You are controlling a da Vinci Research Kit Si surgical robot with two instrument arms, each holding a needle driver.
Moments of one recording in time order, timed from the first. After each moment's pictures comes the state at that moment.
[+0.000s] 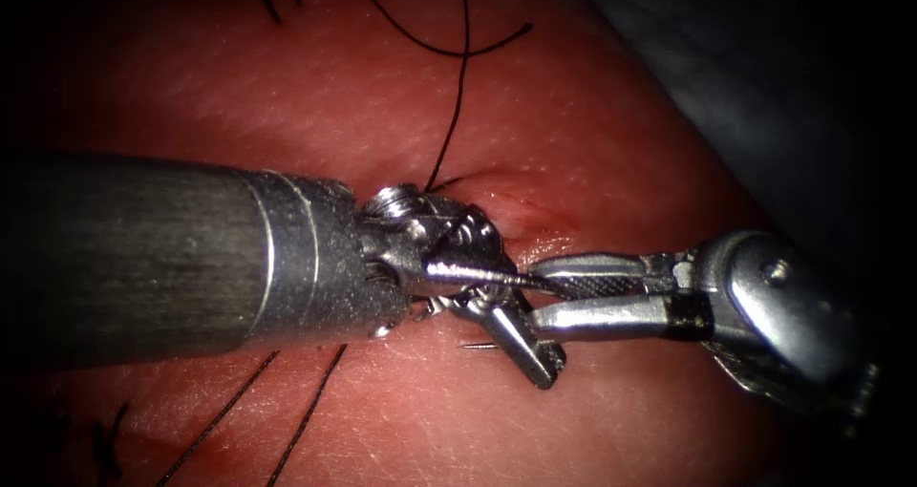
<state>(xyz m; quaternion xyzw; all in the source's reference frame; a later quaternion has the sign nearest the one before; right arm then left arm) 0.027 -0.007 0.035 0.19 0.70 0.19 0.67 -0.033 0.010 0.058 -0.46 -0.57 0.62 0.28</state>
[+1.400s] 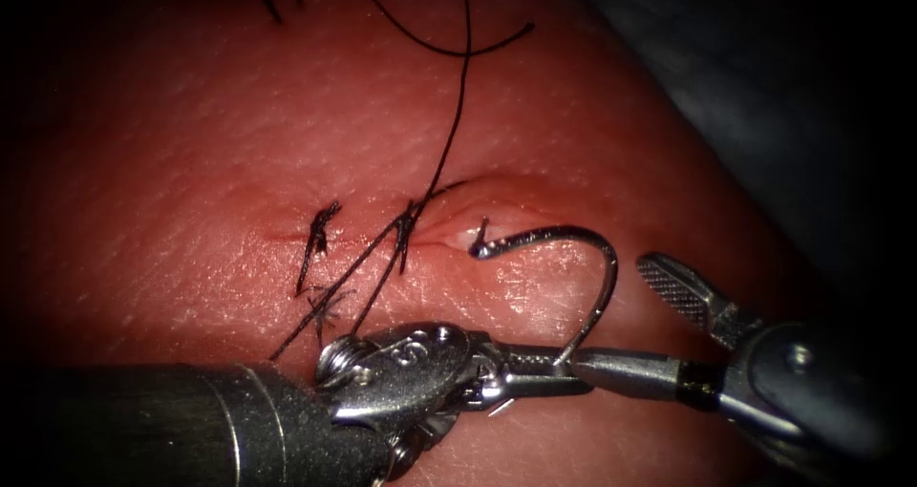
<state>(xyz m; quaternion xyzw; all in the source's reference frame) 0.026 -0.010 0.032 0.03 0.32 0.49 0.81 -0.034 0.001 0.057 -0.52 -0.27 0.60 0.55</state>
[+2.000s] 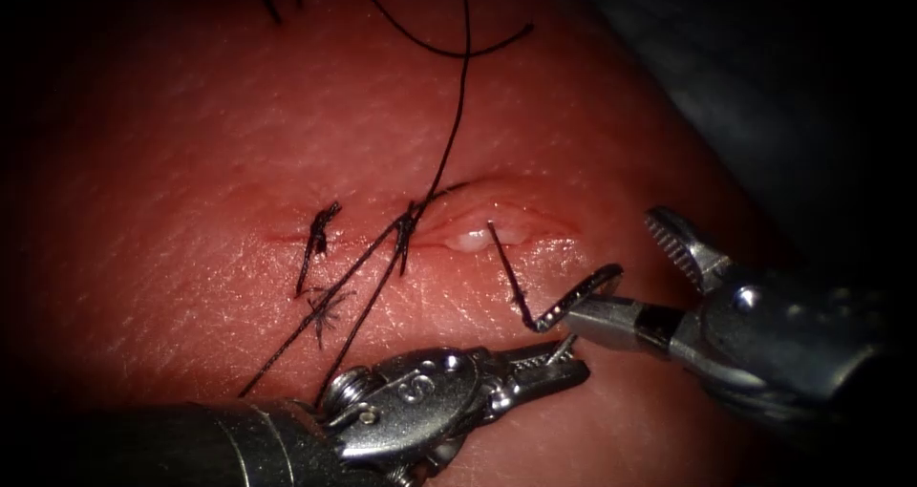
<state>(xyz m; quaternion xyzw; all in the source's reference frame) 0.029 -0.008 0.031 0.00 0.21 0.45 0.87 -0.034 0.000 0.057 -0.47 -0.18 0.64 0.58</state>
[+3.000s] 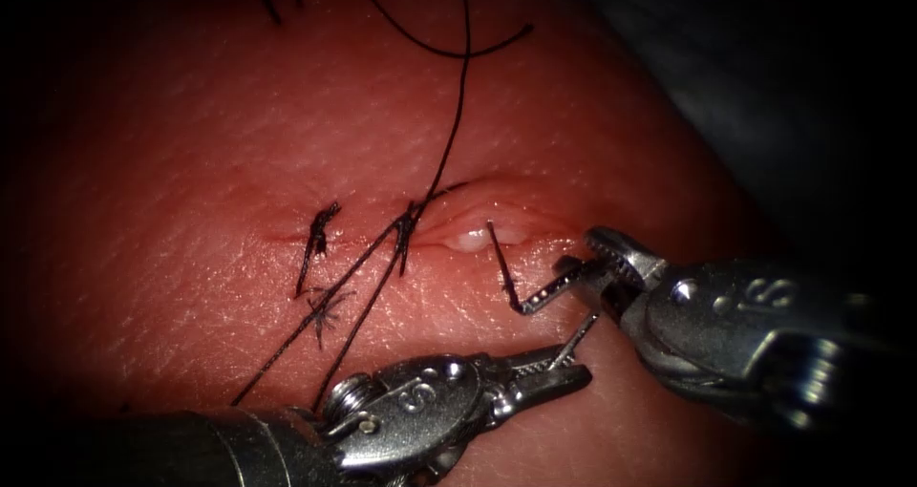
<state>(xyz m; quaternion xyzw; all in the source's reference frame) 0.030 -0.008 0.034 -0.01 0.21 0.37 0.90 -0.034 0.000 0.056 -0.48 -0.17 0.65 0.57</state>
